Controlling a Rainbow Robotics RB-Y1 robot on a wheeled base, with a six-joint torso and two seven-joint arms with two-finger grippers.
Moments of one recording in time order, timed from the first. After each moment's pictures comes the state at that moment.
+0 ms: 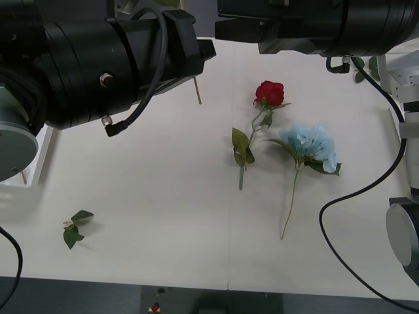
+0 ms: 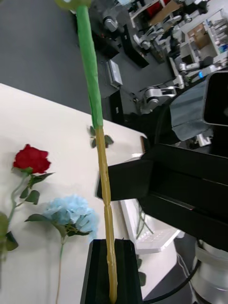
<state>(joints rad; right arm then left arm) -0.78 -0.37 -0.10 -1.59 -1.84 1.43 1.68 -0.55 0.60 -0.20 -2.41 0.83 1.14 -0.57</state>
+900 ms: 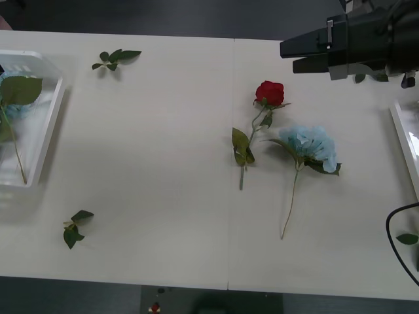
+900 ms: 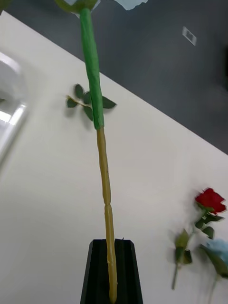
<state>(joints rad) -0.68 -0.62 -0.13 -1.59 -1.62 1.49 1.53 -0.12 0.97 0.44 -2.18 1.14 1.26 -0.82</state>
